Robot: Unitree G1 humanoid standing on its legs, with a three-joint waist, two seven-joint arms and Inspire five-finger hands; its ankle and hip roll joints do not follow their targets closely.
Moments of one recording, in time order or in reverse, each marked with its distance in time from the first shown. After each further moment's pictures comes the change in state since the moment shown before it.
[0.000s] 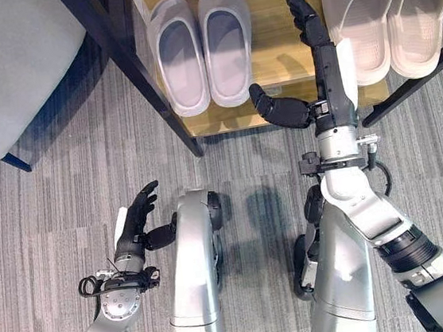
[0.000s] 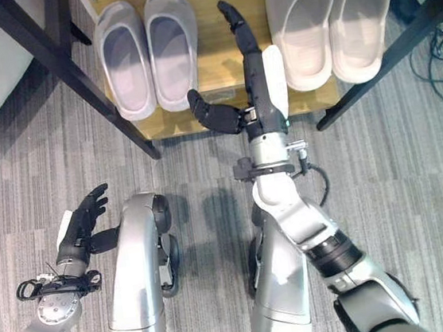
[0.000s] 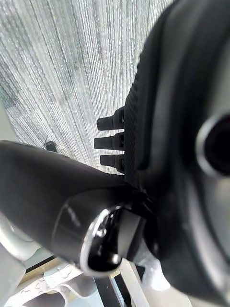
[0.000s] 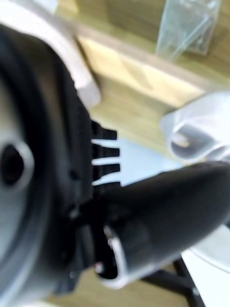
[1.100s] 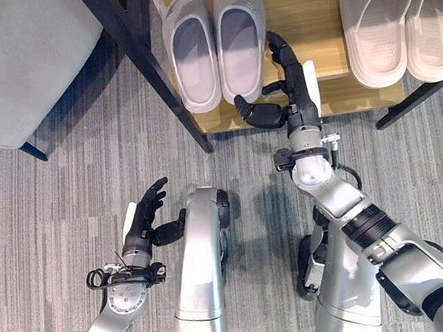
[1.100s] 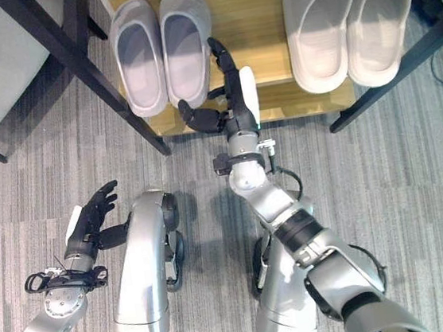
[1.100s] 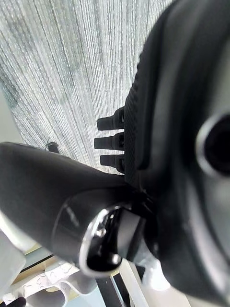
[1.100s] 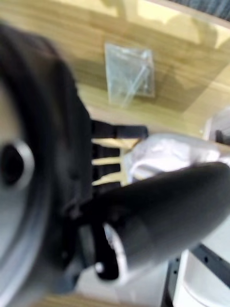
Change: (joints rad) left arm -0.059 0.002 -0.067 0.021 -0.019 -0.001 -0.002; right arm -0.224 0.132 0.128 0.433 0.219 -0.027 -0.016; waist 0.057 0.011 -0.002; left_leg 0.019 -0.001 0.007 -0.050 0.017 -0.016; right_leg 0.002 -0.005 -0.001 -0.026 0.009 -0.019
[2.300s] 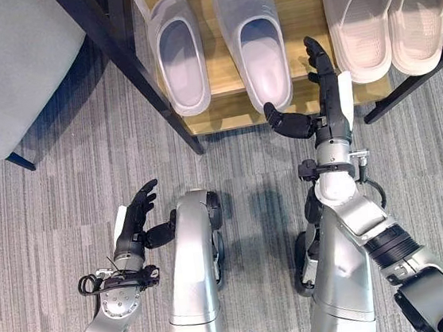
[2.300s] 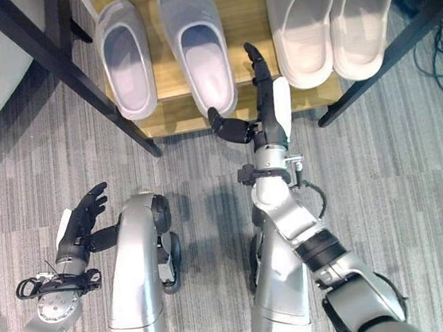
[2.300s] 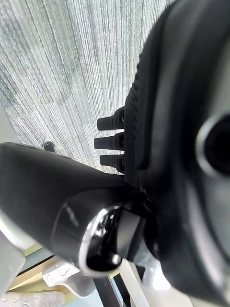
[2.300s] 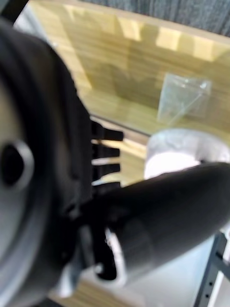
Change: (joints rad) left arm 0.042 0.009 0.047 -0.019 0.002 0.002 0.020; right arm 0.180 -0.051 -0.116 -0.116 -0.128 -0.006 -0.060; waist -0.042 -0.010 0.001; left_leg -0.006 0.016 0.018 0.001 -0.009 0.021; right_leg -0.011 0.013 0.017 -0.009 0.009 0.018
